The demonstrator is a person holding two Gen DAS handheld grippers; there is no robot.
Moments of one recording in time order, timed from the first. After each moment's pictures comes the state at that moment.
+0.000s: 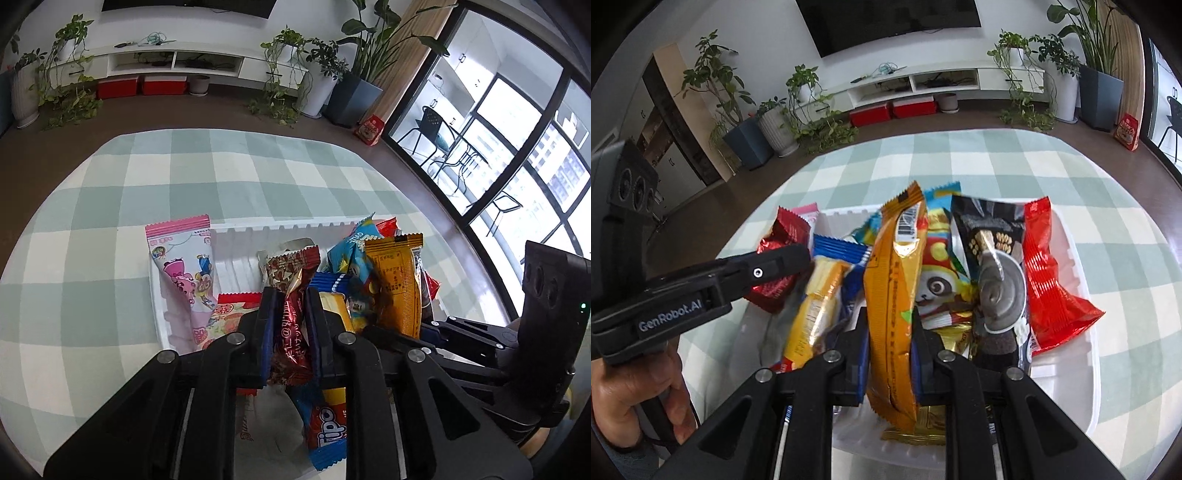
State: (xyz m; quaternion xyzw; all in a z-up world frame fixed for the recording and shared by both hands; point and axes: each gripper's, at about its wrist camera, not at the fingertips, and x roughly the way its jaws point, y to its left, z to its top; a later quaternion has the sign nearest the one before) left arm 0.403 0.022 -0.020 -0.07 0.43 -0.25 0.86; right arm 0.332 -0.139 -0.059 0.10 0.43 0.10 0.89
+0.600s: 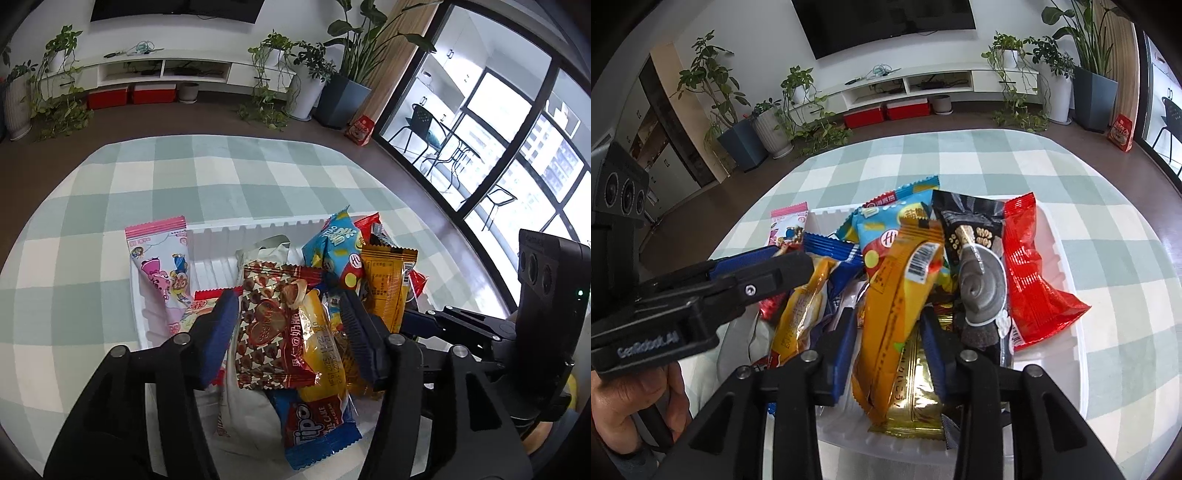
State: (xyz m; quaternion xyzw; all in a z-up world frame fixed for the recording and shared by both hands) left arm 0.394 0.010 -0.017 -0.06 0.42 -0.26 0.87; right arm 0.321 -0.144 -0.054 0.10 0.42 0.09 0.90
